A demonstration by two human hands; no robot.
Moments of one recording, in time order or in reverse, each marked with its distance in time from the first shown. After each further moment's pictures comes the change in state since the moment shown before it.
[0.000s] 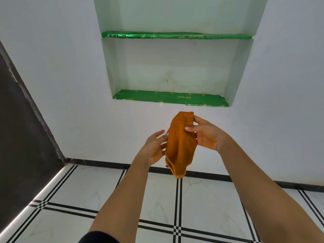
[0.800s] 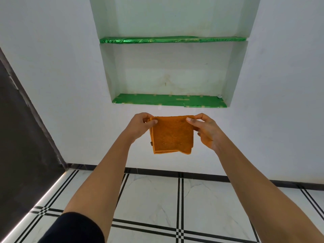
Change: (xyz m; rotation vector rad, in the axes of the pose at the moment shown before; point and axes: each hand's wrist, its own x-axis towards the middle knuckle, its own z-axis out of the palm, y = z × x) left_hand -0.004 0.077 -0.019 0.854 0.190 0.436; right_hand -0.003 -0.002 0.000 0.004 0.336 -0.128
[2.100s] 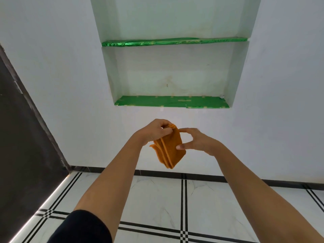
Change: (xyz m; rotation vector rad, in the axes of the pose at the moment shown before) left_hand -0.009 0.026 0.018 0.162 -0.340 0.009; right_hand 0.010 0.029 0.015 -0.821 -0.253 -0.004
